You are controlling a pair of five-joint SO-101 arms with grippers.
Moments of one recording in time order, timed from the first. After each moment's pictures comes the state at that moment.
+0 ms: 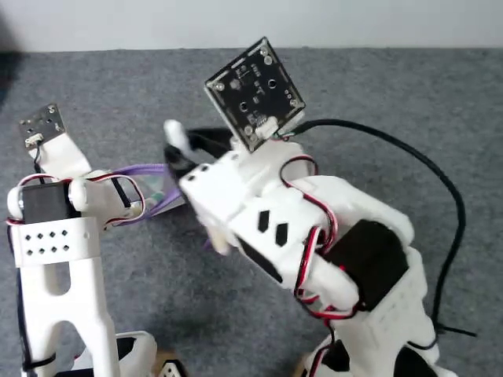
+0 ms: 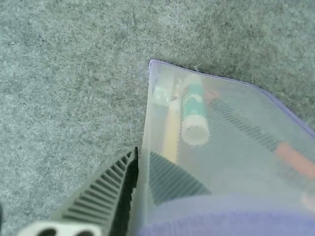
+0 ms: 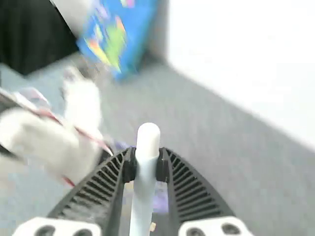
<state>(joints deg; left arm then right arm) -11.3 -27.1 18.5 96.7 27.0 -48.5 -24.9 -25.3 75.1 -2.1</state>
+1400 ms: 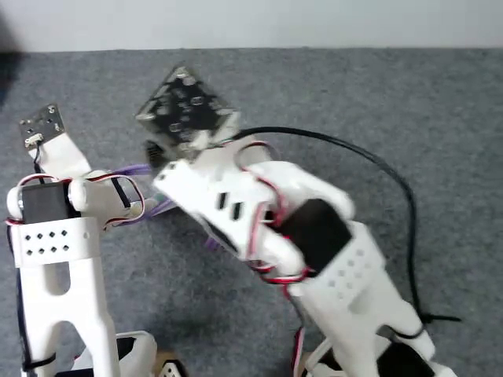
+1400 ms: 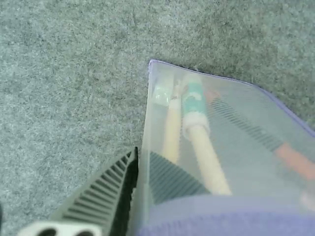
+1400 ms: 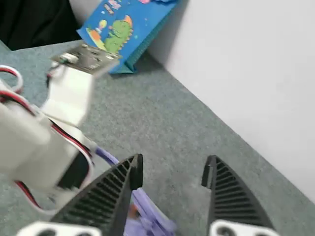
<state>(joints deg) -11.3 -27.1 18.5 96.7 27.0 -45.8 -23.6 -13.3 68.7 11.2</state>
